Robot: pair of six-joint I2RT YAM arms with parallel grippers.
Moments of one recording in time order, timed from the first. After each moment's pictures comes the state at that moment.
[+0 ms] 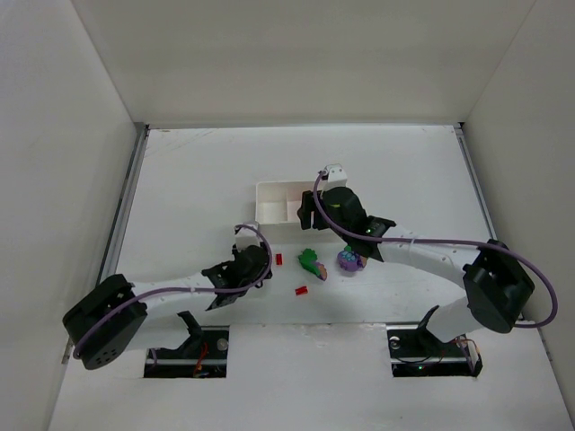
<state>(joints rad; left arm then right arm) -0.90 1.16 0.32 0.10 -0.47 -0.73 0.82 1.47 0.91 0.10 0.31 0.42</state>
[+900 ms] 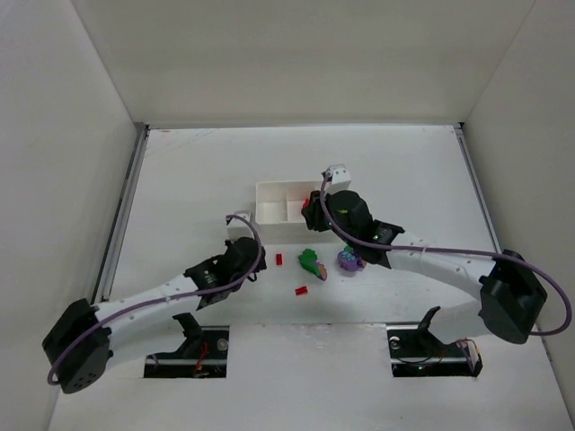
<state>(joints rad) -0.90 1.01 0.41 -0.10 -0.50 -0.71 0.85 1.38 0.88 0.12 0.31 0.42</state>
